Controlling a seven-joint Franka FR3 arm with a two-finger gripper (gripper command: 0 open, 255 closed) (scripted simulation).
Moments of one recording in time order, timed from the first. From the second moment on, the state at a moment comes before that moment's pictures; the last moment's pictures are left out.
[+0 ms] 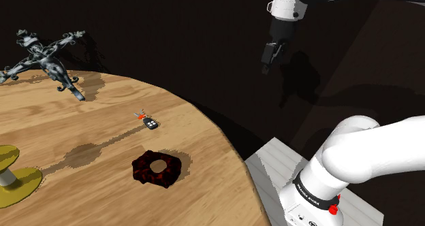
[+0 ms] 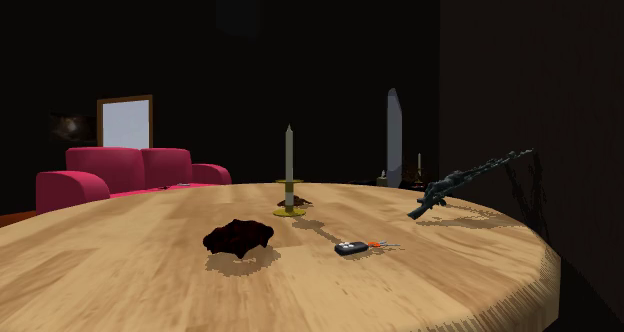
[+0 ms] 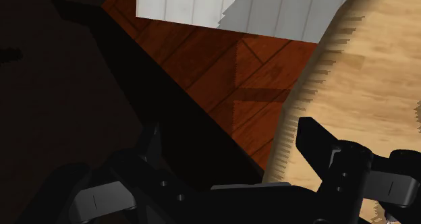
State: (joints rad) arm 0.01 -0.76 0.02 -2.39 -0.12 1.60 -0.13
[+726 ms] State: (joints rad) arm 0.06 -0.55 0.14 -2.36 -0.03 1.77 0.03
